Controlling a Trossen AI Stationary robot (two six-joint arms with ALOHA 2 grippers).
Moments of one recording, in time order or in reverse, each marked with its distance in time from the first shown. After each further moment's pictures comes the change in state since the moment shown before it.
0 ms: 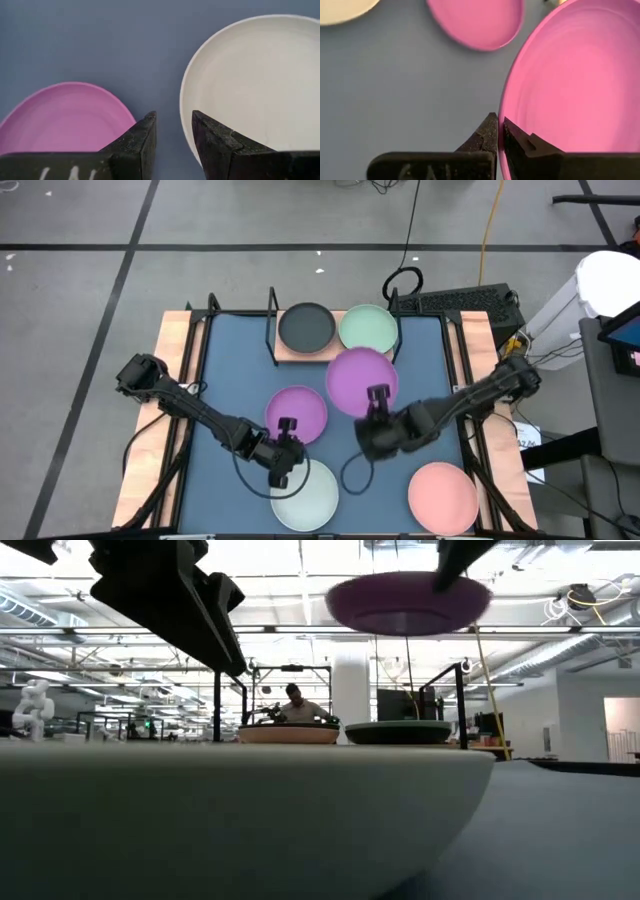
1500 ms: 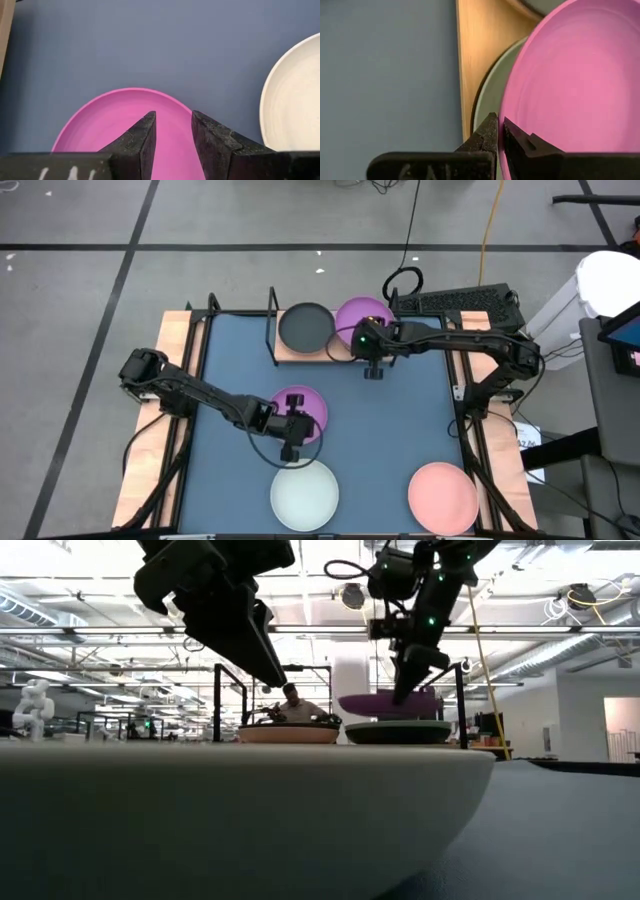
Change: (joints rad) left arm 0.184 -0.017 0.000 0.004 0.031 0.133; right arm -0.749 -0.071 -0.371 0.518 -0.290 -0.523
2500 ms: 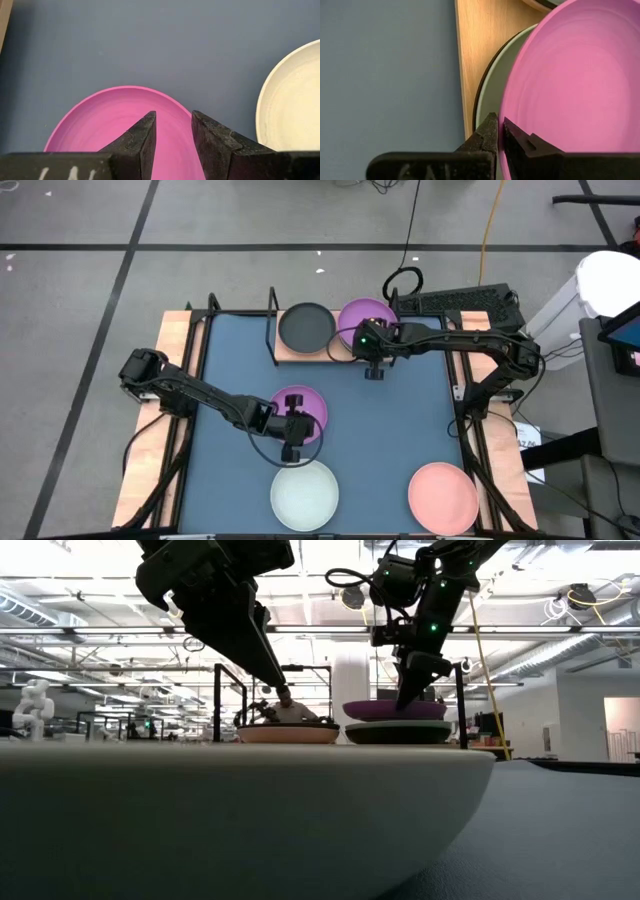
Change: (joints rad) left arm -0.001 0.000 0.000 0.000 0.000 -0.051; right arm -0.012 0.000 -0.032 0.020 0.003 0.022
